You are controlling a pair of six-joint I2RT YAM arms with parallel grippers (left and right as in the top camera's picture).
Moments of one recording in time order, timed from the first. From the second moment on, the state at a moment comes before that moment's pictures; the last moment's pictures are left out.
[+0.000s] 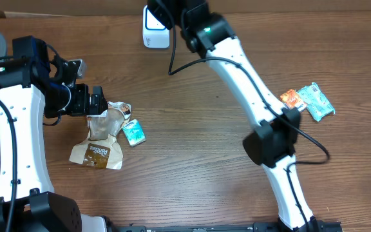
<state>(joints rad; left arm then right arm) 0.23 1.62 1.61 -1.40 0.27 0.20 0.54 2.42 2.52 -0.49 0.07 -0.46</state>
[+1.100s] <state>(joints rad) 0.23 1.62 1.61 -1.40 0.27 0.20 0.48 2.67 2.51 -0.16 0.09 -1.24</state>
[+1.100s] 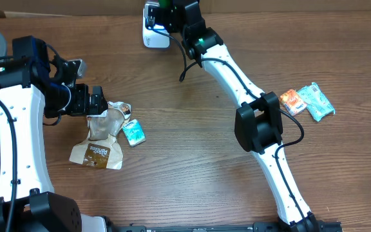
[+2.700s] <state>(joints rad) 0.23 1.62 1.61 -1.40 0.27 0.20 0.30 2.15 2.50 -1.46 -0.07 -0.15</state>
